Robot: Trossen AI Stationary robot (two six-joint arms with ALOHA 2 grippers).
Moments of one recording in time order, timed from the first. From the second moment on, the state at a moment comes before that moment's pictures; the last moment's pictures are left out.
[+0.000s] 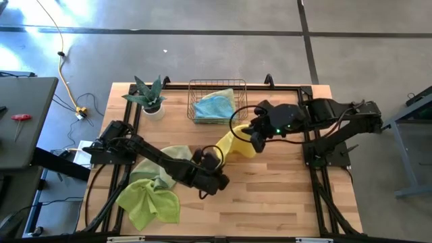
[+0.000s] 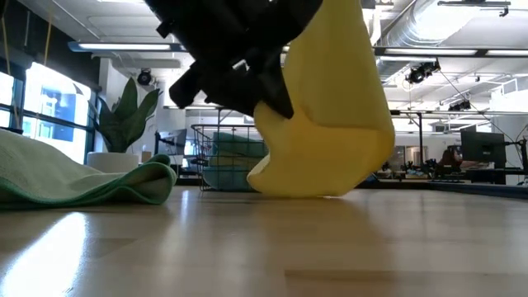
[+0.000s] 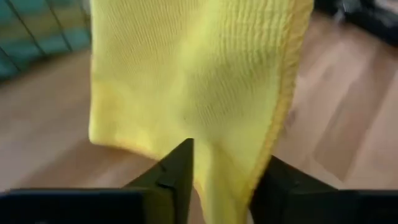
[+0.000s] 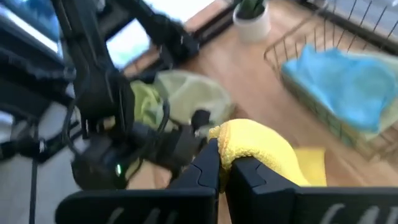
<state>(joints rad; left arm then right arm) -0.30 1.93 1.28 -0.32 -0.78 -0.98 0.20 1.38 1.69 -0.95 0.26 0.72</state>
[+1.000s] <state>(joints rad) -0.34 1.44 1.28 -0.38 -0.57 -0.64 0.40 1.39 1.69 -1.30 -0.03 0.24</state>
